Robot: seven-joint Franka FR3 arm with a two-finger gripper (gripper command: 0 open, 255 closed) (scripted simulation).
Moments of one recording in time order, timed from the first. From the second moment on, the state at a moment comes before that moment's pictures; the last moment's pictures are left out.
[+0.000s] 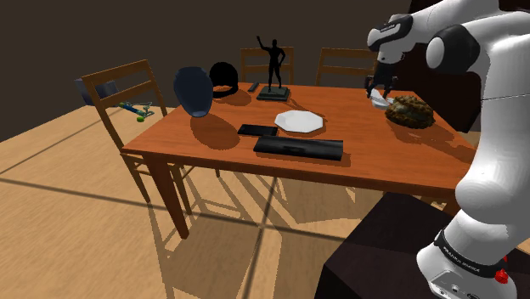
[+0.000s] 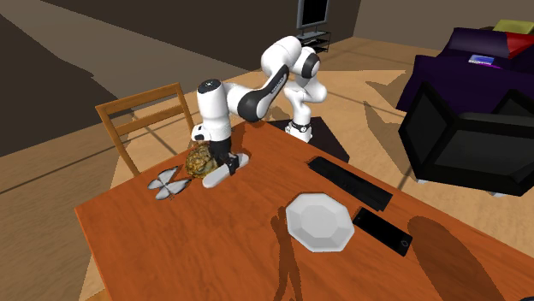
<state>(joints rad) -0.48 0.51 -0.37 -1.39 0.20 1.85 -0.02</state>
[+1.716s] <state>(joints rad) -0.25 -0.31 -0.26 -2.41 -0.07 2.11 0.38</state>
